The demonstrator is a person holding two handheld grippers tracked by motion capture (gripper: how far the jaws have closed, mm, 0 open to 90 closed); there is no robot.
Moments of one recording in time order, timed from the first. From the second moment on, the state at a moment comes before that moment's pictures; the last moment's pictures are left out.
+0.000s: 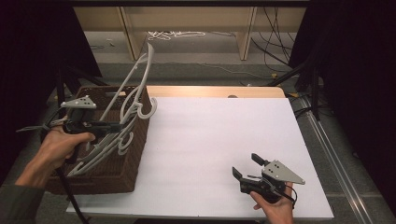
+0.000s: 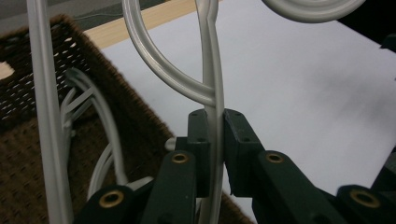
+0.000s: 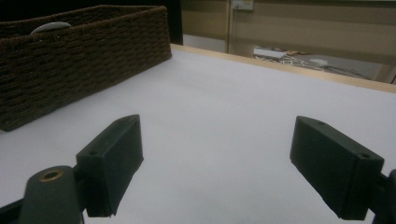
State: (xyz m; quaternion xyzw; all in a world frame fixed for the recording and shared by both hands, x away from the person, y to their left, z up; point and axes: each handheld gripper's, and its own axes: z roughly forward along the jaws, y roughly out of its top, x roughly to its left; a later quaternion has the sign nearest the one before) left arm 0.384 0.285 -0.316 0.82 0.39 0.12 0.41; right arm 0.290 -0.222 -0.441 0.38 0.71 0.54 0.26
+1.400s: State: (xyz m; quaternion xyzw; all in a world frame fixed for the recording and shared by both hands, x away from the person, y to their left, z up) left arm 0.370 0.363 -0.387 0.85 0.41 0.07 0.33; right arm 0.290 -0.221 -0.442 0.39 0.71 0.53 0.25
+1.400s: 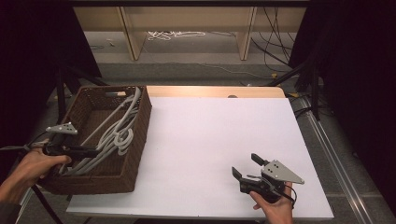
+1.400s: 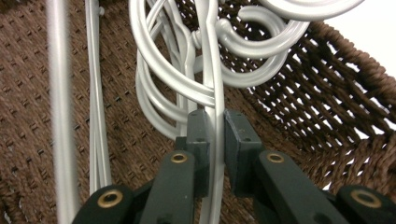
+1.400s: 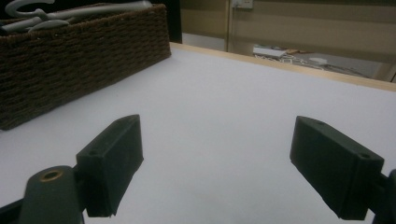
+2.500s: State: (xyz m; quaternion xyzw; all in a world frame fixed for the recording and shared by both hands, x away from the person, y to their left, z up) left arm 0.369 0.356 -0.377 0.81 0.44 0.10 0.39; right arm 0.290 -0.222 -0.442 0.39 0.71 0.53 0.26
